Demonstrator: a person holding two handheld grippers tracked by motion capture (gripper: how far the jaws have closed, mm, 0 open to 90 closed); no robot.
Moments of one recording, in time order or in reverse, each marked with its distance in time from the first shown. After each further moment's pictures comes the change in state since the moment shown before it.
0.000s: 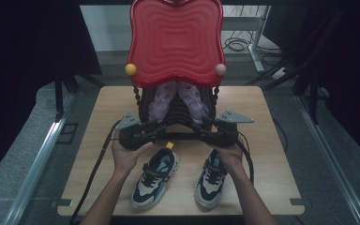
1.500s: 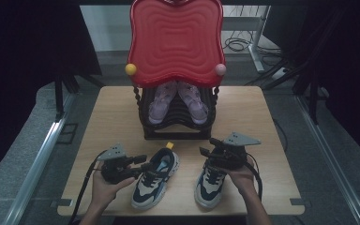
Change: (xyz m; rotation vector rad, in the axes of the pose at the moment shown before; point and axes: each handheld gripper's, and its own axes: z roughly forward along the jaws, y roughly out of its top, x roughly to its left) left arm -0.013 -0.066 -0.061 0.199 -0.139 -0.039; right arm 0.010 -0.049 -0.036 0.107 0.016 -0.048
